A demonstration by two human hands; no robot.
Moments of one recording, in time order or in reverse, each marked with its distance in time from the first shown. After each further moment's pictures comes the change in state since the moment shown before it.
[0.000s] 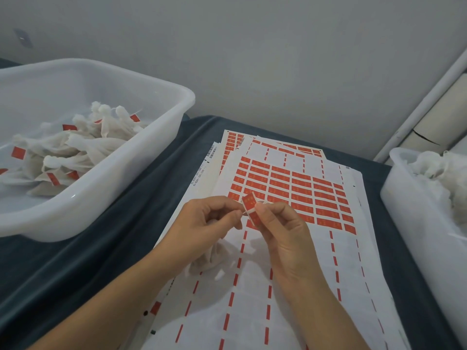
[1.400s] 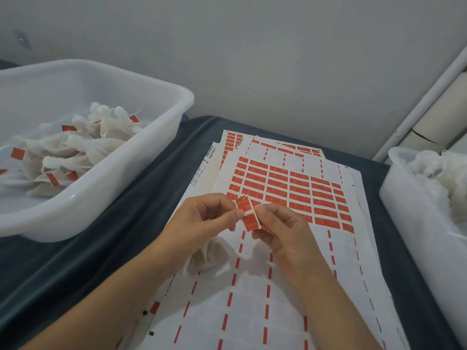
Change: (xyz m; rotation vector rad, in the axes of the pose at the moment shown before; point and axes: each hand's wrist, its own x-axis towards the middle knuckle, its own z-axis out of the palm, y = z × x) left_hand -0.002 0.006 -0.003 -0.260 -0.012 -0.163; right_hand 0.002 -0.009 -0.009 0.039 -0.150 0.064
